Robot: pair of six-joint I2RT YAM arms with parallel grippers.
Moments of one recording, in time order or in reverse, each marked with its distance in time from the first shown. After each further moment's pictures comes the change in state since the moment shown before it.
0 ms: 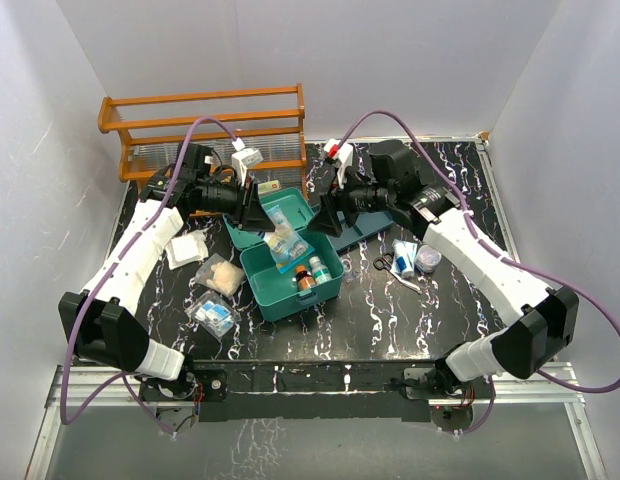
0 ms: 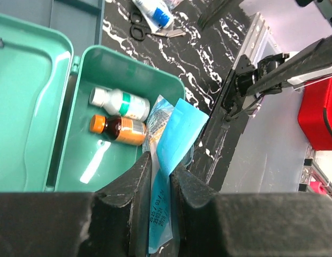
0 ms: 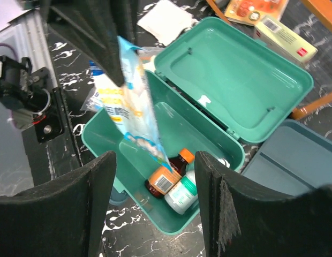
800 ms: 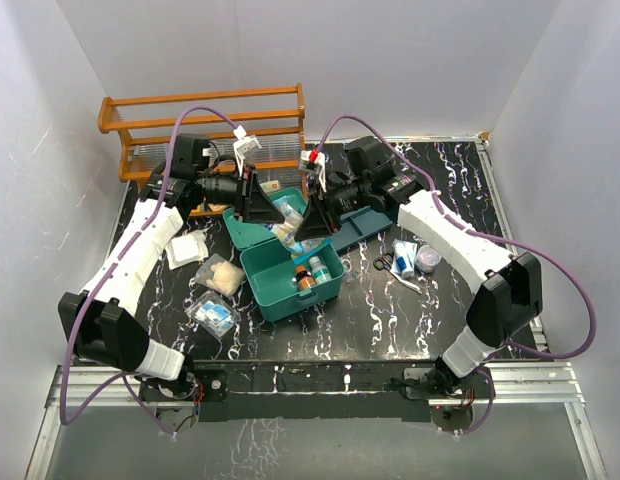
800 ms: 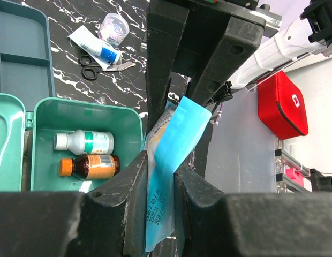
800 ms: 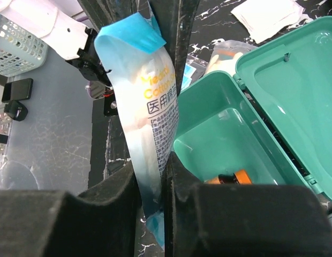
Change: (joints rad) left arm 0.002 0.000 0.014 0.141 0.220 -0.077; right arm 0.001 0.192 0.077 -0.033 -0.365 -0.043
